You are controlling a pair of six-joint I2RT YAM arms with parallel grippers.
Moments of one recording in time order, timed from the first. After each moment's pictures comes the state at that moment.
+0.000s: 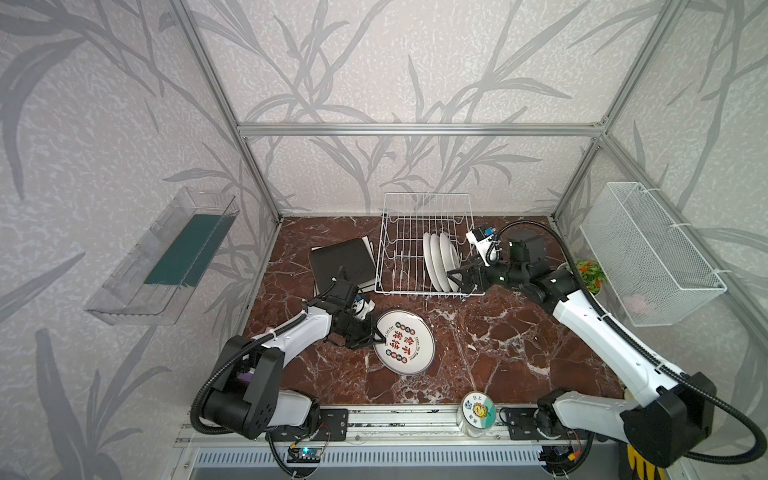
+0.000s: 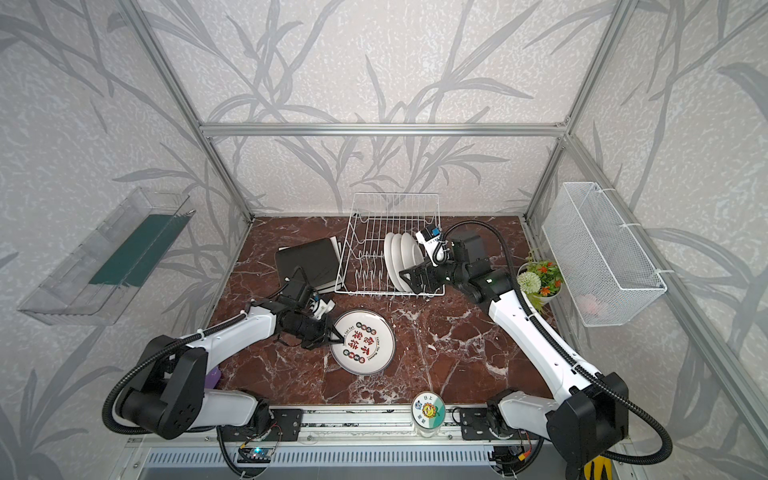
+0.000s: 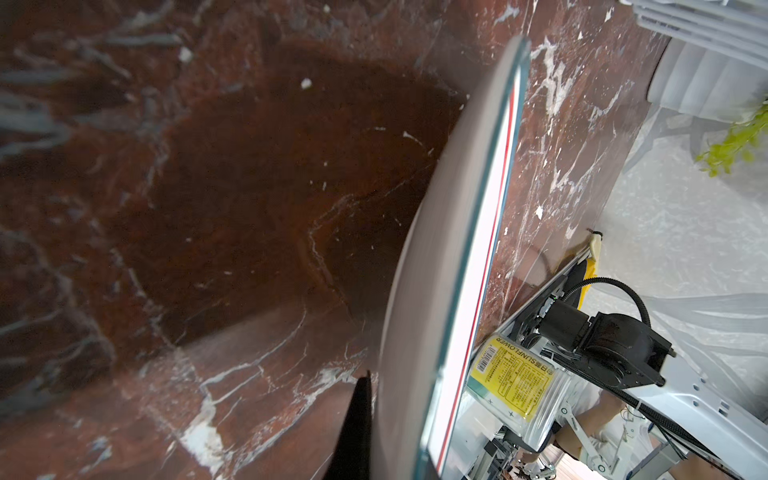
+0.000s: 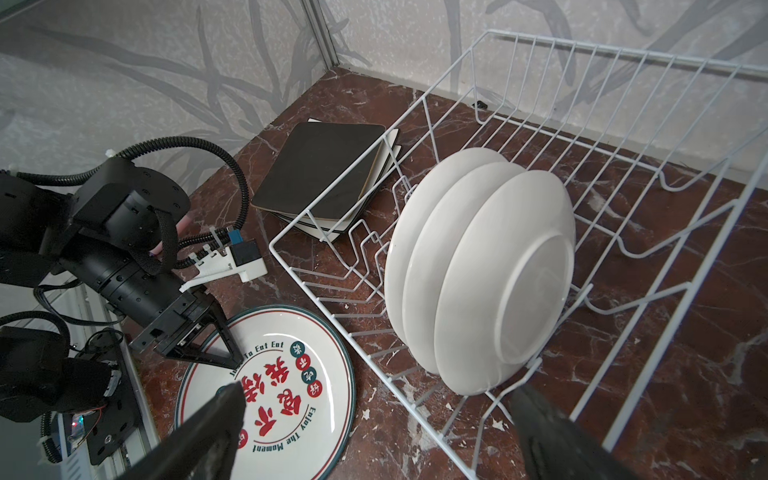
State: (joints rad) left arm -0.32 1.39 0.66 -0.55 0.68 -0.53; right arm 0.41 1.25 1.10 -0.45 -0.43 0.04
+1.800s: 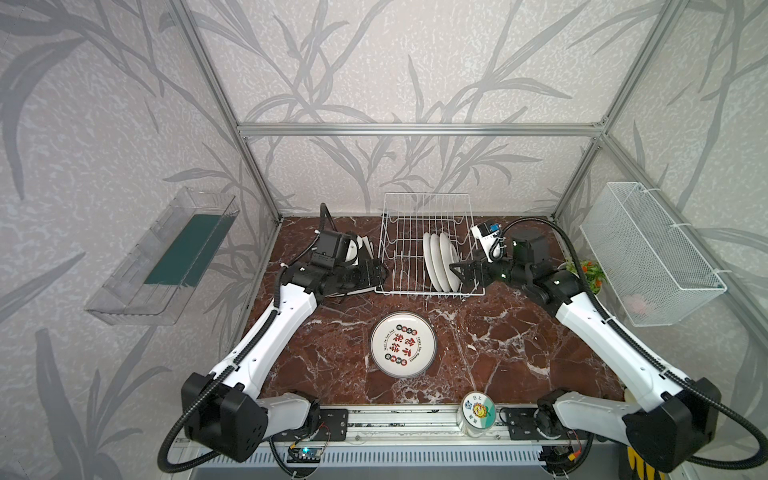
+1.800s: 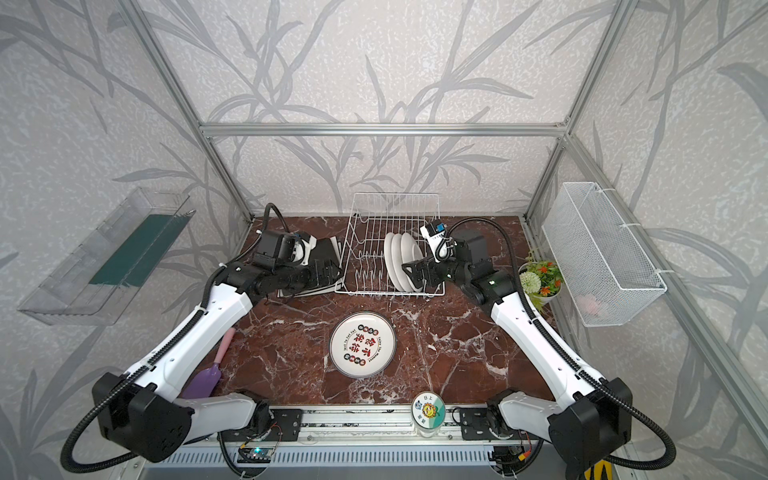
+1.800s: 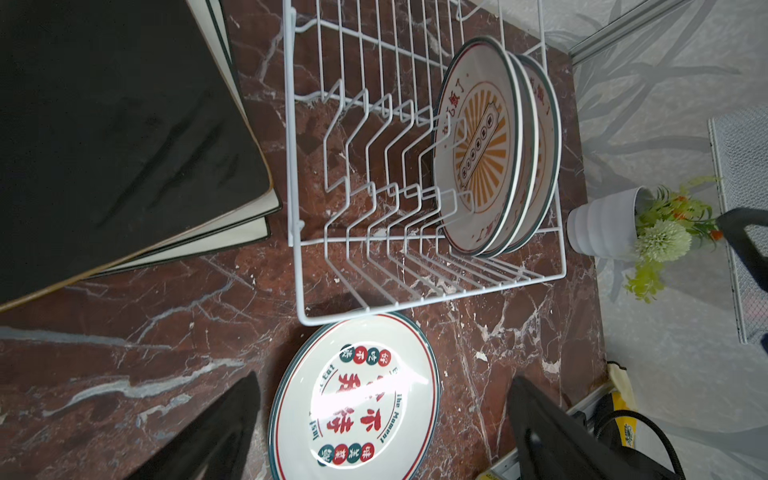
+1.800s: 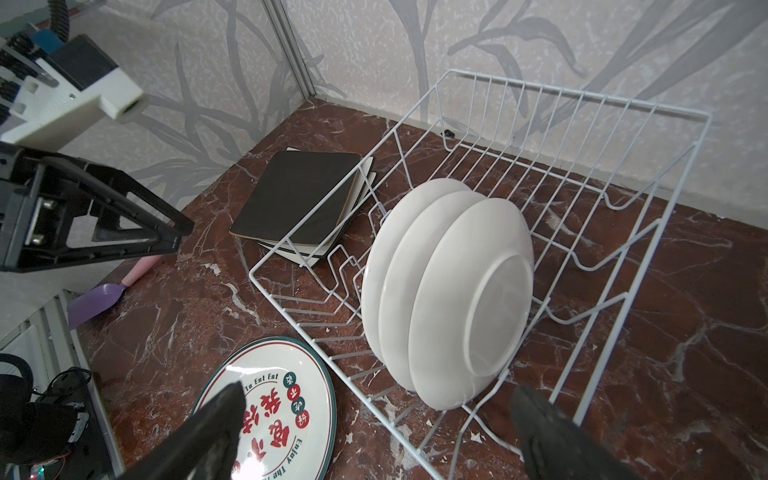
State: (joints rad) left arm -0.33 1.29 1.20 -0.73 0.30 -0.48; right arm 0.41 1.22 1.10 -0.40 -0.35 0.07
